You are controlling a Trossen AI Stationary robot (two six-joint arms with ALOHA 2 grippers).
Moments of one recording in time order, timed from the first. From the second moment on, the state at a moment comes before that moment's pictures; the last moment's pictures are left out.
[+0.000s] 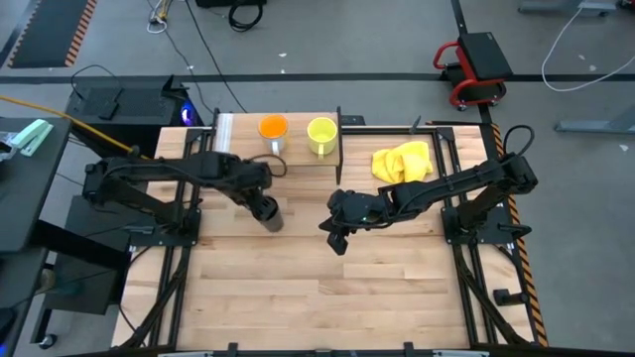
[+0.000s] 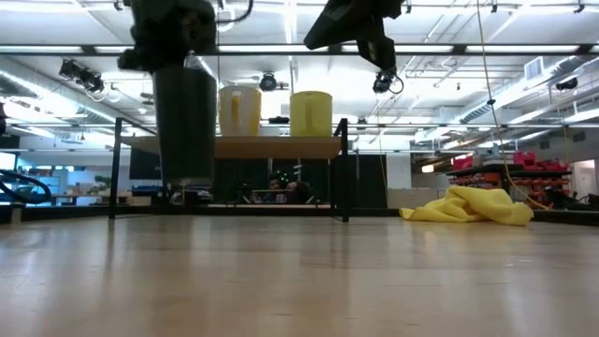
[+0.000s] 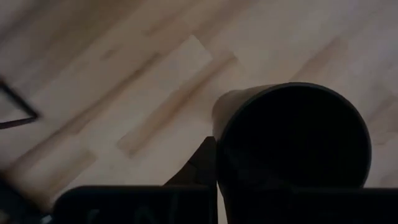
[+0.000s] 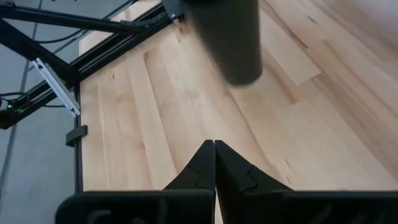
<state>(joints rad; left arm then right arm) 0.09 1.33 1.23 -1.15 -0.10 -0.77 0.19 1.57 1.24 -0.36 0.15 0.65</state>
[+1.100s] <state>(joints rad) 0.71 1.47 1.76 -1.57 -0.24 -0.32 0.21 1.57 1.24 -0.37 0.14 0.66</state>
